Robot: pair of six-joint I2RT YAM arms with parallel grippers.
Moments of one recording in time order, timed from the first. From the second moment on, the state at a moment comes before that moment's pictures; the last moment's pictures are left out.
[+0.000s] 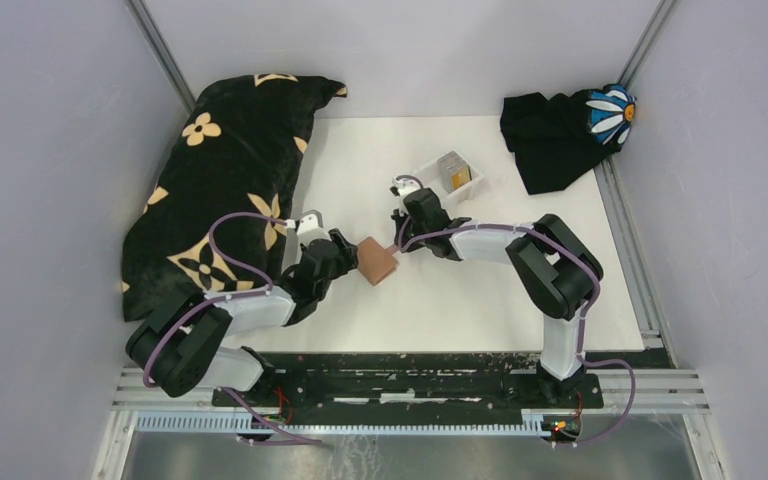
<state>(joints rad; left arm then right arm) -0.64 1.37 0.39 0.48 -0.43 -0.74 0.70 1.94 1.11 0.10 -0.01 0.27</state>
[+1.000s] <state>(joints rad) -0.66 1.43 0.37 0.51 -0.36 -0.75 0.77 1.71 0.92 0.14 0.21 0.34</state>
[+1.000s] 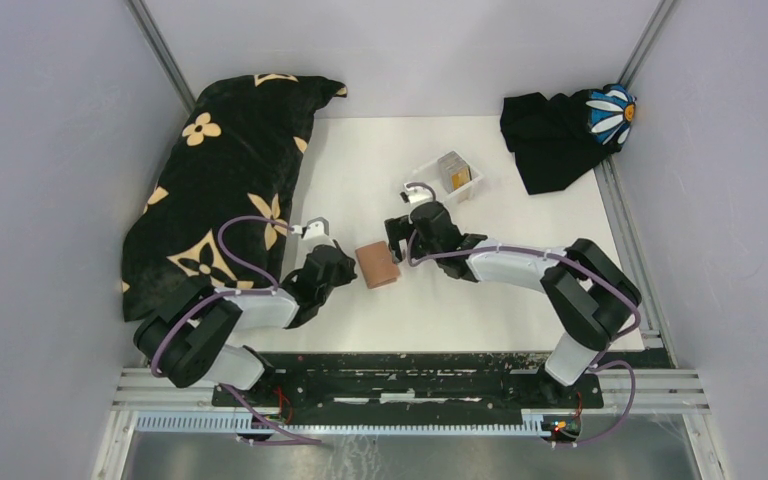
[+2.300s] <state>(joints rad) -0.65 1.69 0.97 0.29 -0.40 -0.67 0.45 2.02 1.74 -0.39 0.53 0.56</state>
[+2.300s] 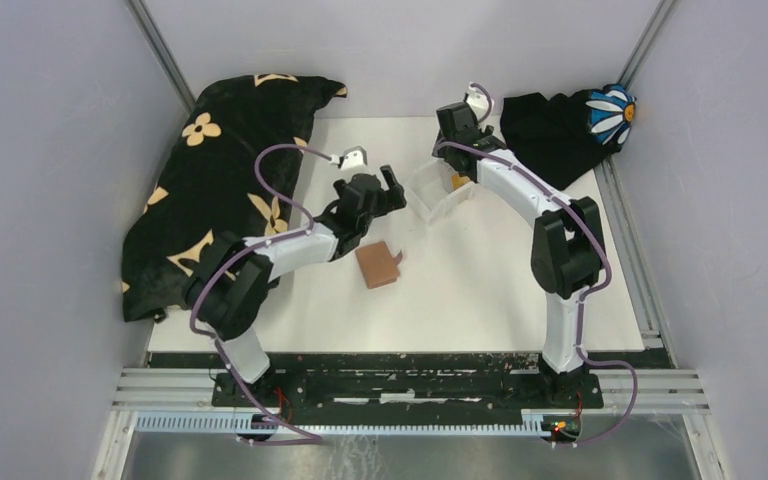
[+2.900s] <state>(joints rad) -0.51 2.07 1.32 0.31 -0.15 -0.46 0.40 2.06 1.73 -0.41 0.46 0.66</state>
